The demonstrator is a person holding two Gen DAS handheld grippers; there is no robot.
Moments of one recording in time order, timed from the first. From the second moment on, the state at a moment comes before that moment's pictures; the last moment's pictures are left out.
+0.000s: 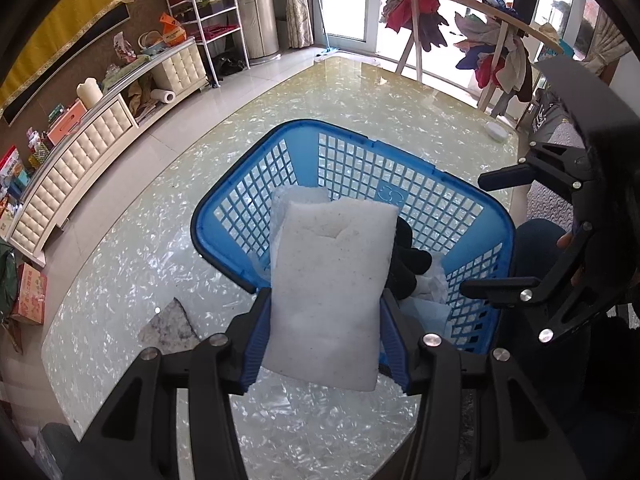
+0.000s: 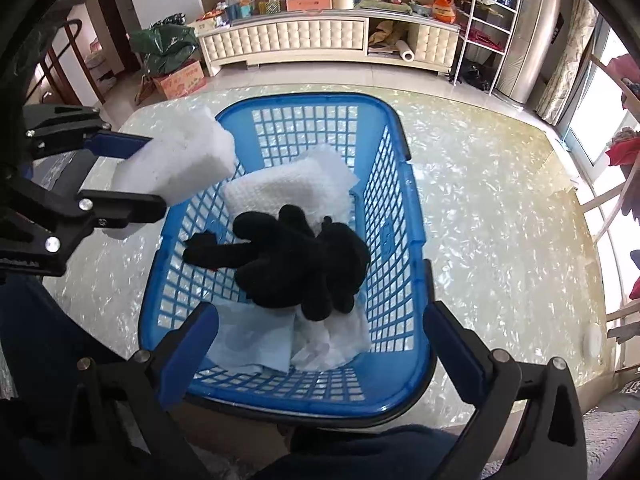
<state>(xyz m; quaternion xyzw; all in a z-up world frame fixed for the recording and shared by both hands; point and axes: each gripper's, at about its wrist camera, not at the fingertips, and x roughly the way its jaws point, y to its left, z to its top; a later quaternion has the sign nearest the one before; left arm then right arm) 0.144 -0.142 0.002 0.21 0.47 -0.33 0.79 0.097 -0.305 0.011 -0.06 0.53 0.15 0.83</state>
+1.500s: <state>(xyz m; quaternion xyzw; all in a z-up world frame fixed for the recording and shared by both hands) 0.239 -0.207 -0.076 0.30 0.49 -0.34 0.74 0.129 -0.346 -0.020 0.02 0.51 0.12 0.85</state>
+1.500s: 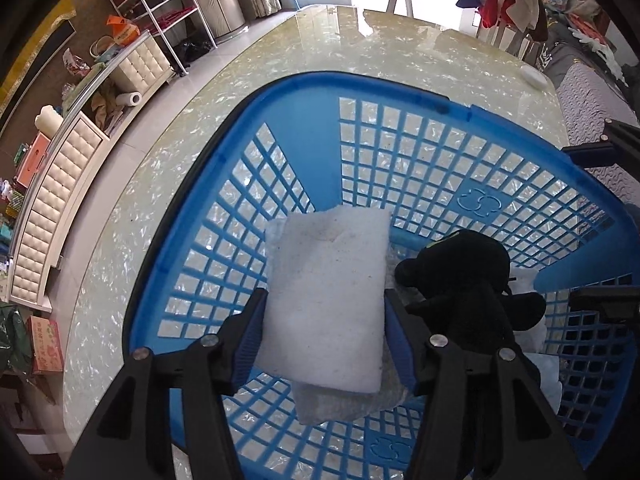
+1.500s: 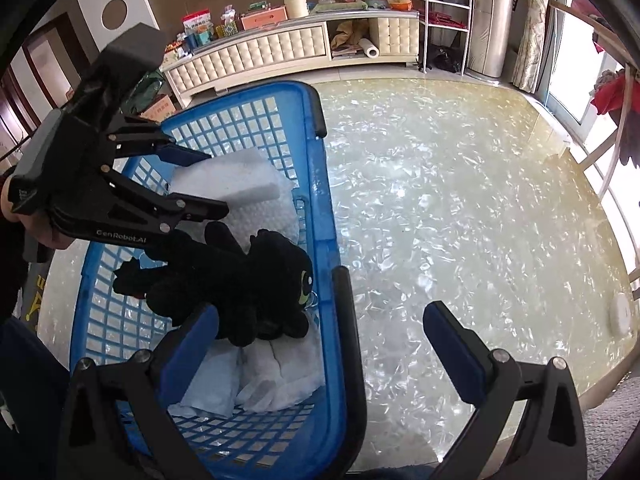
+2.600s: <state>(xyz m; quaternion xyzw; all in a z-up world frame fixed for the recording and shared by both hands) 0.194 -0.176 -0.002 0.28 0.45 -0.33 0.78 0.117 -0.339 -0.005 0.00 0.49 0.12 0.86</state>
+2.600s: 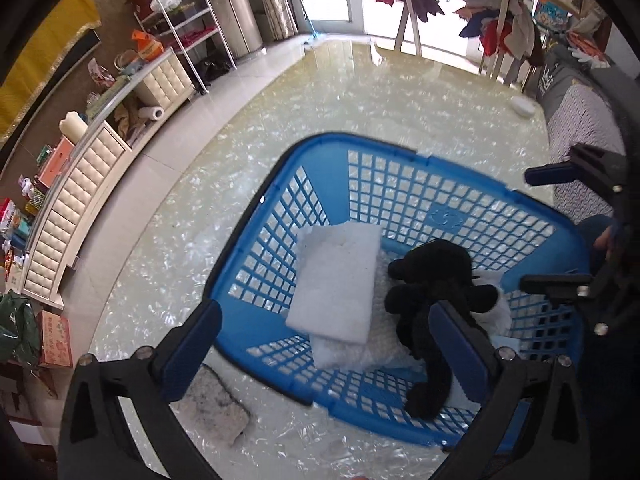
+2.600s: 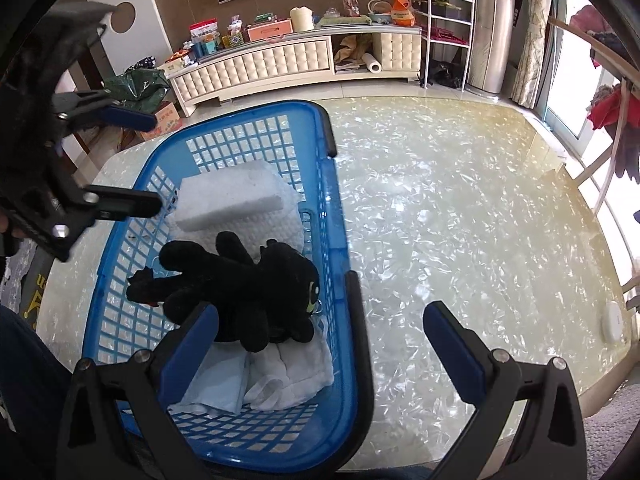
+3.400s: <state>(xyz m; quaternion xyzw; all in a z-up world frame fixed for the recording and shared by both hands) 0.107 -0.067 0.041 0.21 0.41 -0.31 0.83 0.095 -0.265 0.039 -0.05 0.47 0.12 0.87</state>
